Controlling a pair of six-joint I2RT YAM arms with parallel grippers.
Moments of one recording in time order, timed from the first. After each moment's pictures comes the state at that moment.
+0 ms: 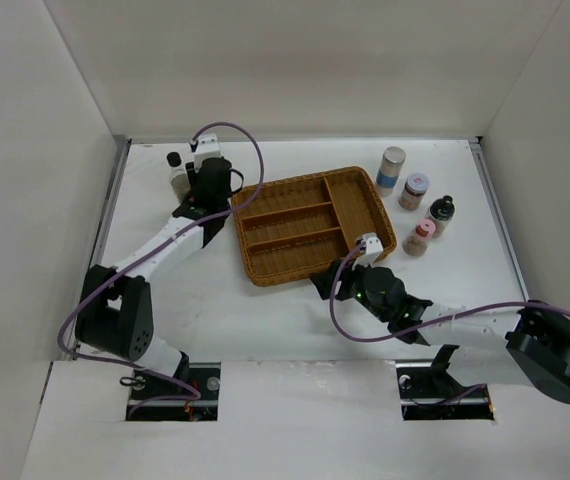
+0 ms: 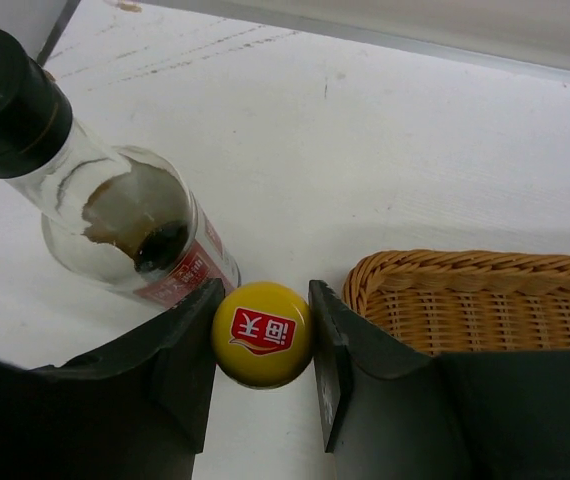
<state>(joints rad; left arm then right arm) -0.36 1.52 1.05 0.06 -0.60 -0.25 0.91 1.20 0.33 0.59 0.28 0.58</state>
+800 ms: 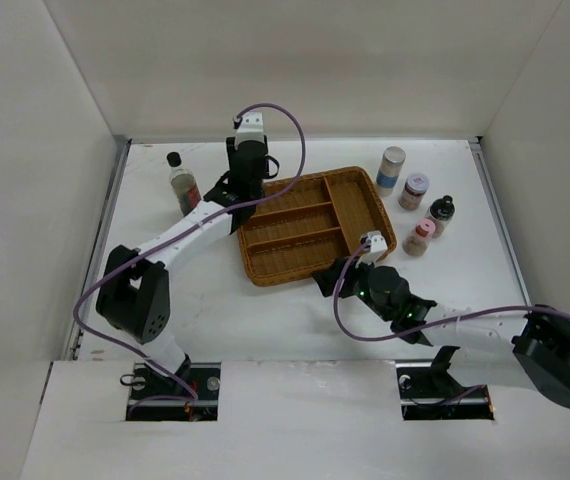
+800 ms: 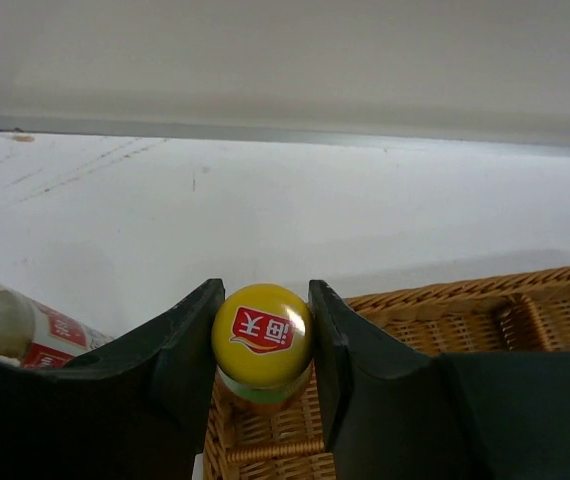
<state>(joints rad) -0.54 1.63 1.29 0.11 -0.62 -0.15 0.90 1.17 0.32 0.59 0.28 0.58</state>
